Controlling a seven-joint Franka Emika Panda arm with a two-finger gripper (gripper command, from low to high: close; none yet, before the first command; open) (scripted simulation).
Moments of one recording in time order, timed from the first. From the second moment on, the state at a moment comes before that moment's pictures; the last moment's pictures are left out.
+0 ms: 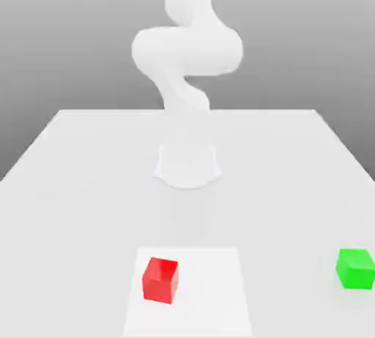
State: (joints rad) arm -0.01 -0.71 0.00 -2.34 0.00 2.35 0.81
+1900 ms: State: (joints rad) arm 0.39 0.30 0.28 -2.45 -0.21 2.73 0.79
